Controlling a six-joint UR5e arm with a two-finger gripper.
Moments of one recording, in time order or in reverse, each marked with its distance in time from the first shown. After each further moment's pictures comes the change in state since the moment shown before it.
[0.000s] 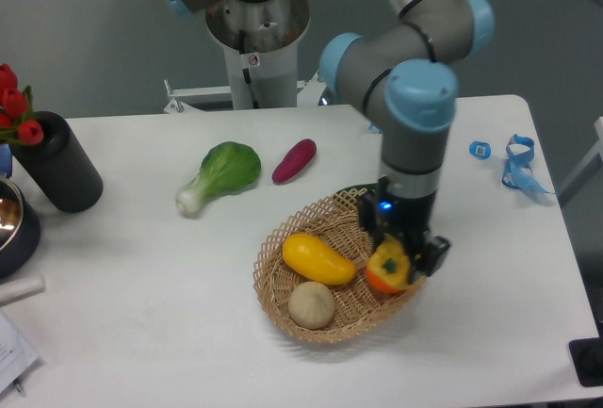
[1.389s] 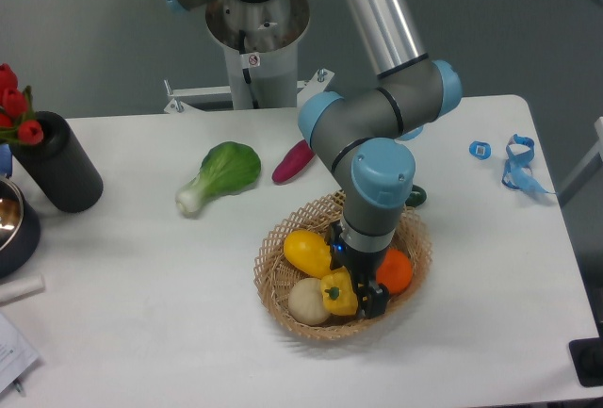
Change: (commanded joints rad) arm -0.165 -0.167 -0.077 0.096 -0.005 0.325
